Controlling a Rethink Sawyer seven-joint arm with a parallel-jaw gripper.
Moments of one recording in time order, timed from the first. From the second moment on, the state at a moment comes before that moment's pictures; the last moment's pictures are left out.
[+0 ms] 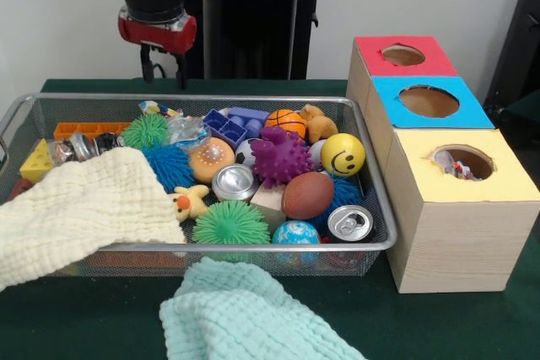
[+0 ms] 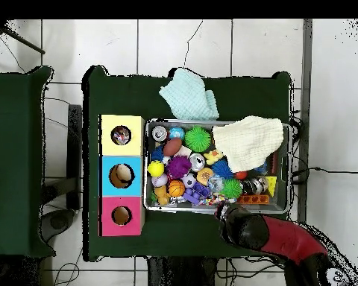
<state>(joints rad) -0.70 -0.68 0.09 1.98 -0.41 0.35 1.85</state>
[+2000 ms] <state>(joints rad) -0.75 -0.41 0.01 2.02 -0.53 0.21 1.85</state>
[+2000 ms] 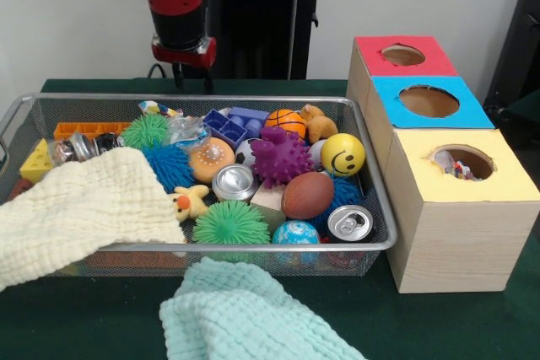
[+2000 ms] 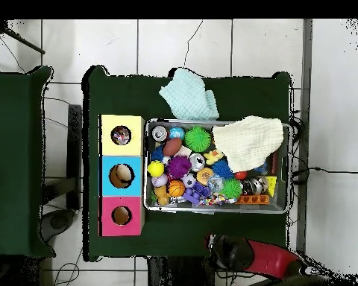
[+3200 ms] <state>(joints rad) -0.71 -0.52 0.01 2.01 -0.51 0.29 1.85</state>
